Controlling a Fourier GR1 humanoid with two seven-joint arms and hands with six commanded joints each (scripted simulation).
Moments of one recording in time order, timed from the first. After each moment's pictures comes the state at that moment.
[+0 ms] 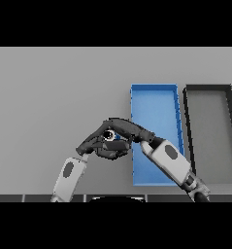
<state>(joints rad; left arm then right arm) -0.18 -0.07 -0.31 -1.59 -0.22 -0.48 0.07 -0.63 -0.19 0.47 -1.79 -0.42 0.32 0.33</state>
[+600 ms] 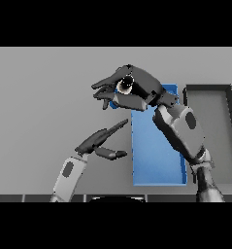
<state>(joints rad) -0.18 -0.06 -0.30 -1.58 -0.22 -0.49 0.10 -1.06 -0.30 0.18 -1.64 -0.71 0.14 0.42</state>
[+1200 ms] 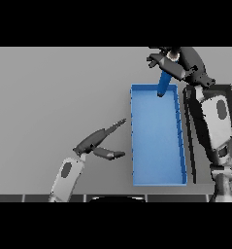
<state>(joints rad) -0.18 -0.04 -0.30 -1.59 -0.23 -0.48 0.08 -0.93 -0.50 0.07 -1.37 -0.63 0.11 0.42</state>
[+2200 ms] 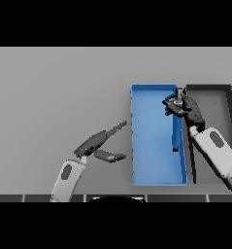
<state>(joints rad) -0.15 -0.05 -0.32 -1.63 -0.23 -0.49 0.11 -0.55 -0.76 0.53 -1.45 -0.69 -0.37 0.61</state>
